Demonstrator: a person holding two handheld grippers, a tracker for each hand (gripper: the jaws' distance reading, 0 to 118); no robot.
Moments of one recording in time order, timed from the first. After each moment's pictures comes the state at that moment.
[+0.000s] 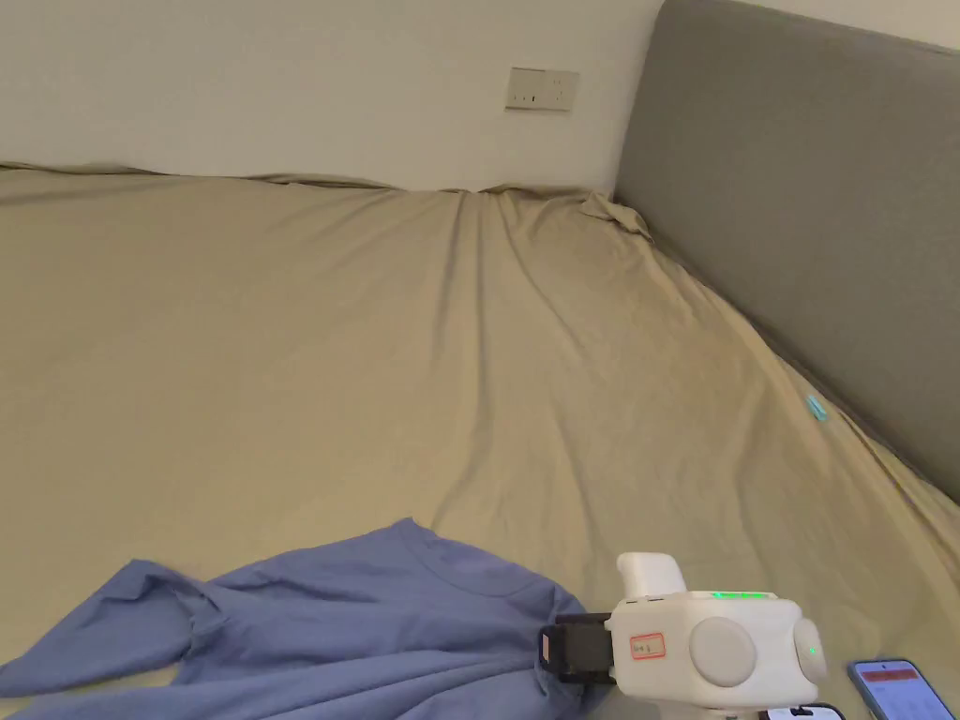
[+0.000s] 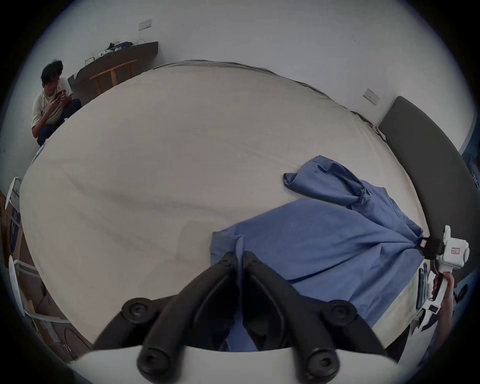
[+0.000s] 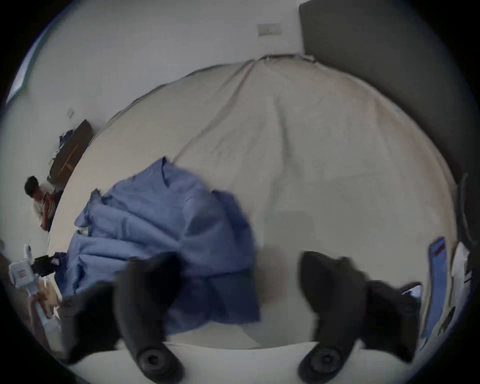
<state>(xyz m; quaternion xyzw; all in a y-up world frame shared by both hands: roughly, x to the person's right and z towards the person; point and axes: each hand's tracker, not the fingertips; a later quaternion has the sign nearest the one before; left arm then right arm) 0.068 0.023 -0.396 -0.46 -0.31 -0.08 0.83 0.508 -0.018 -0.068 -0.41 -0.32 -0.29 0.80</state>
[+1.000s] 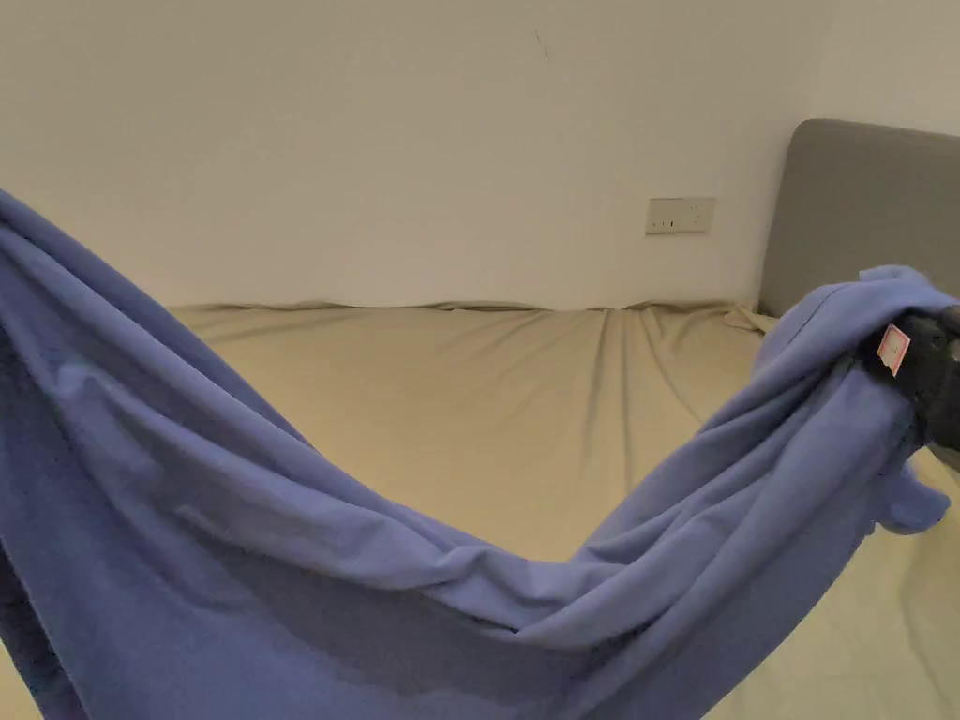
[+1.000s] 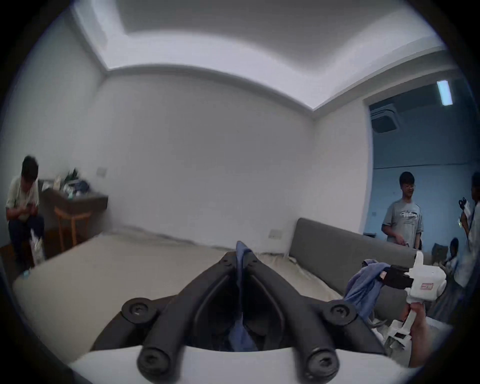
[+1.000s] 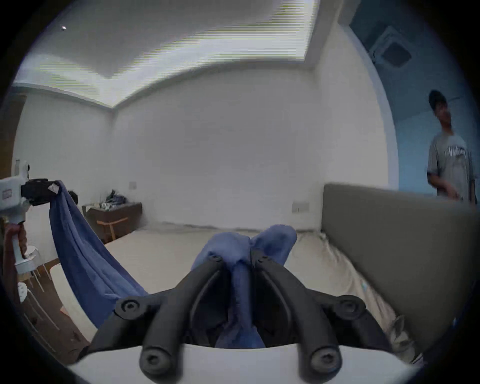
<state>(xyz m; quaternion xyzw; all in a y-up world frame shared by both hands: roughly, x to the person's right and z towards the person) 0.006 0.391 -0.300 0.00 -0.51 0.09 0.86 0.349 0.341 0.027 -0.01 -0.33 0.00 0.94</state>
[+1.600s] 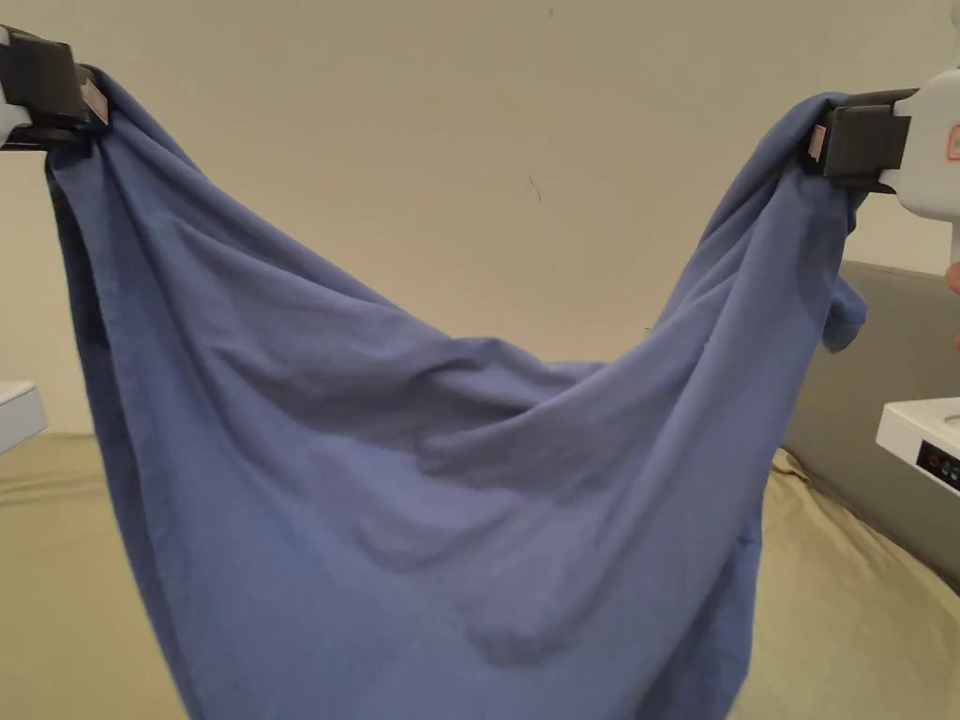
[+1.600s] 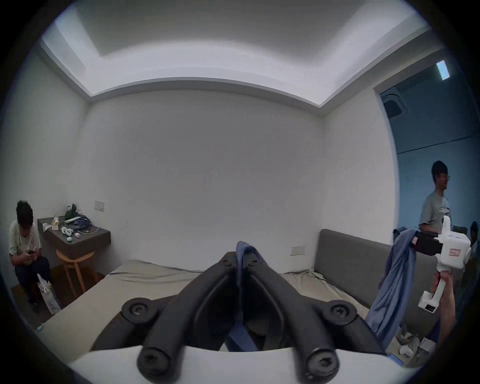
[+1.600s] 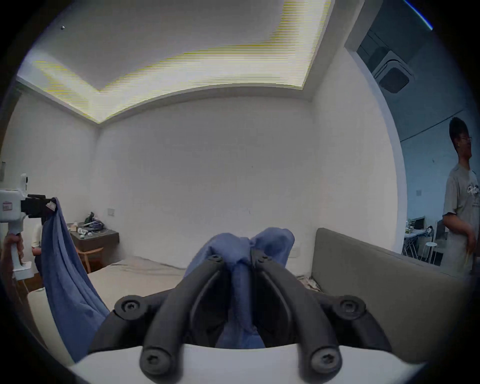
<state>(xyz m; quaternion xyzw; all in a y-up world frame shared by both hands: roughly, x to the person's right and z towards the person) 0.173 0.498 -0.472 0.01 -0.46 0.05 0.89 0.515 0.486 -0.113 0.04 -0.37 0.03 0.93</state>
